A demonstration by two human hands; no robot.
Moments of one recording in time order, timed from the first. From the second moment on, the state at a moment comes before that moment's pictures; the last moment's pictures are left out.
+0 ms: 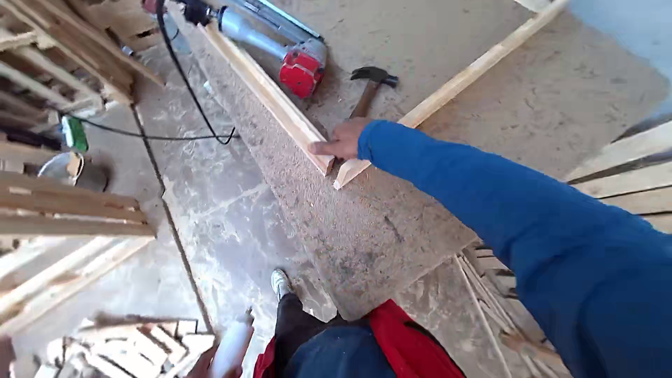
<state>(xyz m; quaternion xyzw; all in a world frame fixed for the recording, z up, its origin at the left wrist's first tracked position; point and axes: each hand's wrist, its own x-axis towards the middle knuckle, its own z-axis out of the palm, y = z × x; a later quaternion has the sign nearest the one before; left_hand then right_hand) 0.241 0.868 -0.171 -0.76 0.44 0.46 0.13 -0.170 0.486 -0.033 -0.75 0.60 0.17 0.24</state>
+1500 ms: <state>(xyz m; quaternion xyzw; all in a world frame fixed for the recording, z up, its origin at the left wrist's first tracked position) 0.009 0.713 -0.083 -0.83 0.39 0.38 -0.14 -0.273 0.501 -0.074 -0.94 0.32 -0.12 0.02</state>
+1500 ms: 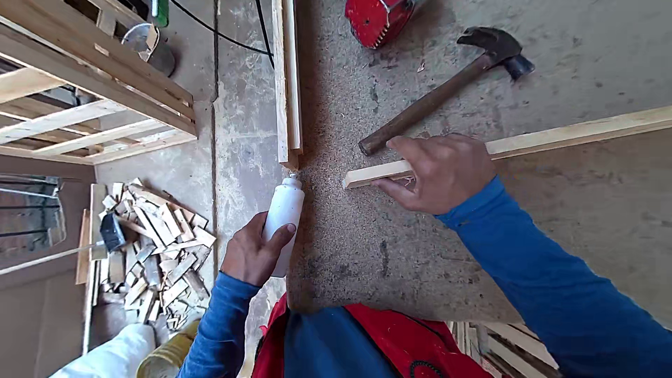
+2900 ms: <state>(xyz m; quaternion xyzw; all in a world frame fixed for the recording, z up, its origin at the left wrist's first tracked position) -0.013 0.721 -0.042 -0.87 0.42 0.23 -0.15 -0.277 0.498 -0.086 -0.93 0.30 -0.20 0.00</state>
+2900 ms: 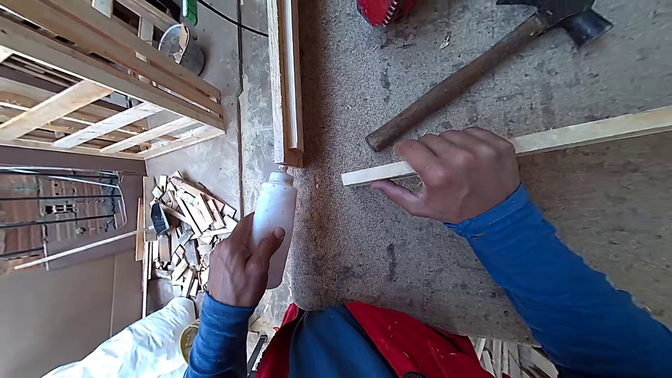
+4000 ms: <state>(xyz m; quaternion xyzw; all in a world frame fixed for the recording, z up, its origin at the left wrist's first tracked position) -0.005 0.496 0.058 -0.65 0.70 0.10 -0.27 -0.285 0.500 -0.087 -0.93 0.29 -0.23 0.01</state>
